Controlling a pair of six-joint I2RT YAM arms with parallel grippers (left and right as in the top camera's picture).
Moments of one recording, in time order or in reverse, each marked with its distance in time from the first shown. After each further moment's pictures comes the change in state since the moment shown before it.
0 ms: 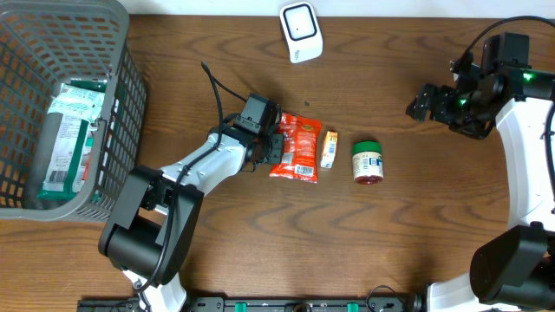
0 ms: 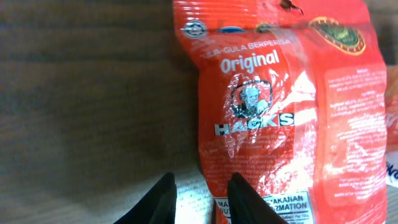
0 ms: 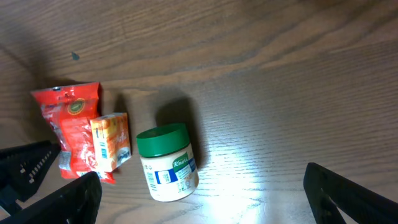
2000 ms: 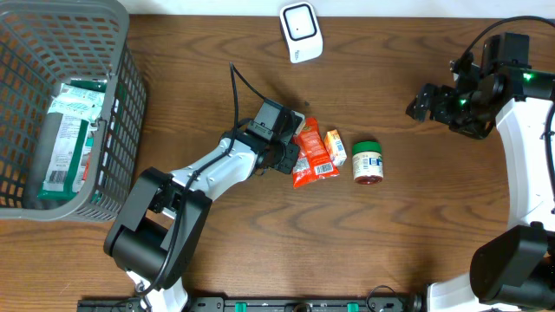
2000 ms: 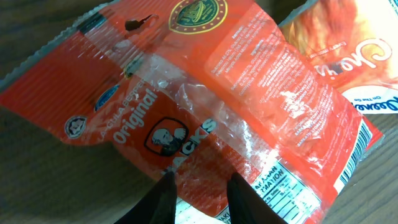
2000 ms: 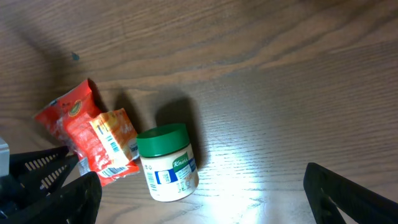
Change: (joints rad) left arm -0.072 0.000 0.000 0.035 0.077 0.206; right arm 0.000 0.000 0.000 0.000 0.000 0.000
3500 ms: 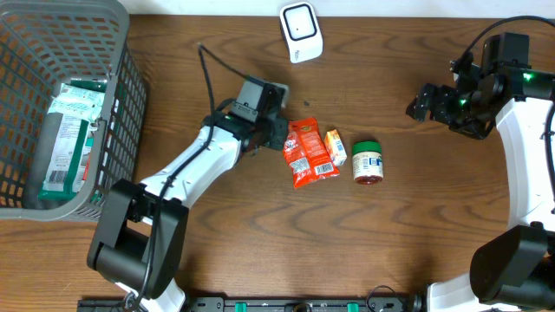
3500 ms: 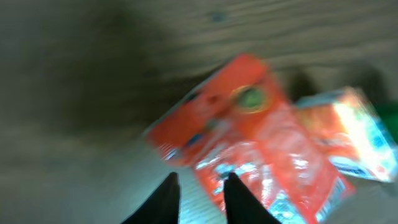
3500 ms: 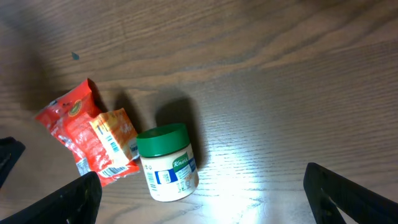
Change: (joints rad) left arm 0.082 -0.071 0.093 -0.097 -0.070 -0.152; right arm 0.000 0.000 0.000 0.000 0.000 0.000
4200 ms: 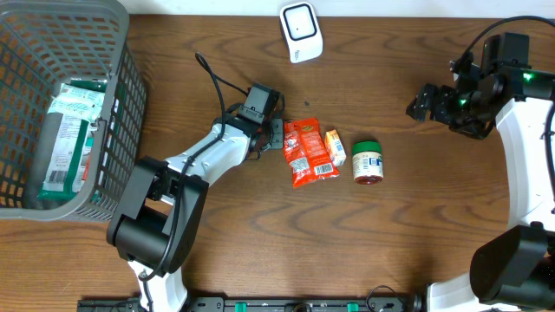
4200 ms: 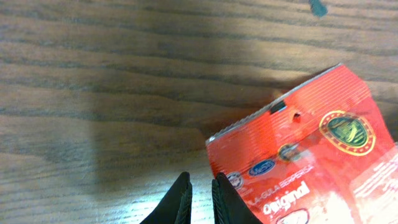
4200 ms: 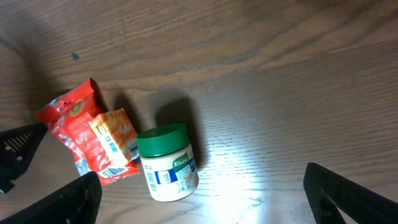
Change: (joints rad) left arm -0.004 0.130 0.000 0.082 -0.108 -0.180; right arm 0.000 0.000 0.000 0.000 0.000 0.000
